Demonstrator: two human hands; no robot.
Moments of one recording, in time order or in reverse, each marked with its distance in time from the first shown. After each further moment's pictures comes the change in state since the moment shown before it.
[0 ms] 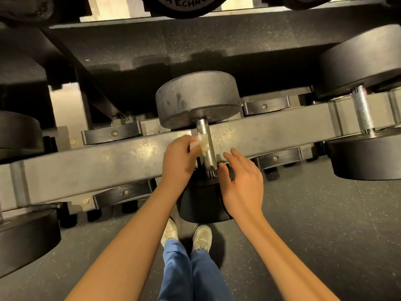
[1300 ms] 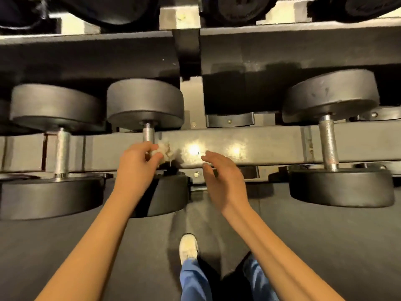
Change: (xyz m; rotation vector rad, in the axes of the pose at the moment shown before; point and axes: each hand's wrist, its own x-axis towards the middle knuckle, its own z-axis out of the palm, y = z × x) left_hand -0.120 -0.174 -0.309 0.274 0.271 -0.137; right_hand -0.111 -0.221 0.169 0.350 -0.138 -0.217
